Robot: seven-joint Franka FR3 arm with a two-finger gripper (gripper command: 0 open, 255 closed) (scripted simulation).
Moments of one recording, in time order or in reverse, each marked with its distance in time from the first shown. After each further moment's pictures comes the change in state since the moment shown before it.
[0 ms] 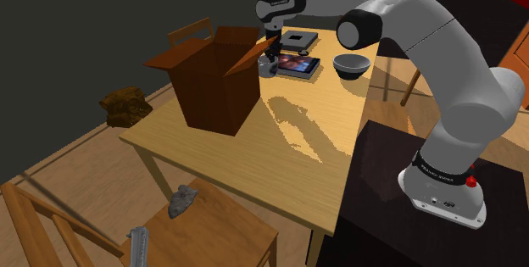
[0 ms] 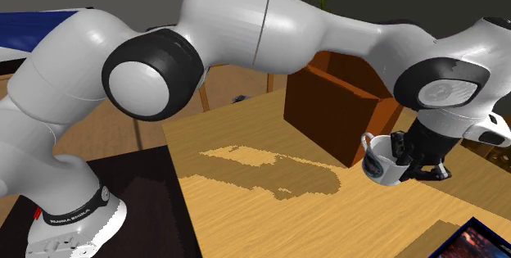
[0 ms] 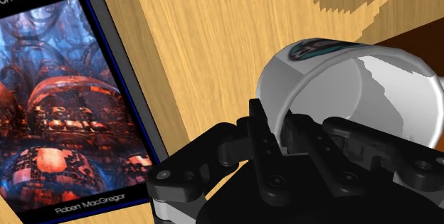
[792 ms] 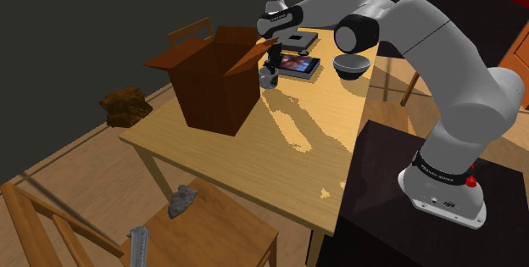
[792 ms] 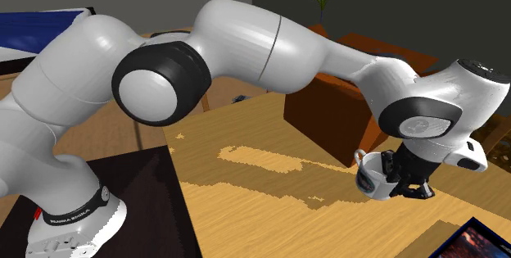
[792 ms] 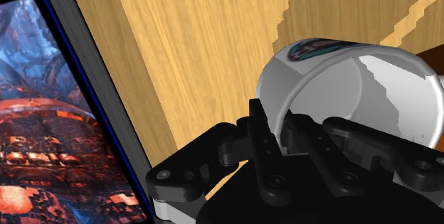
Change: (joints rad) arm 0.006 0.038 0.005 -0.096 0.010 0.132 -0.016
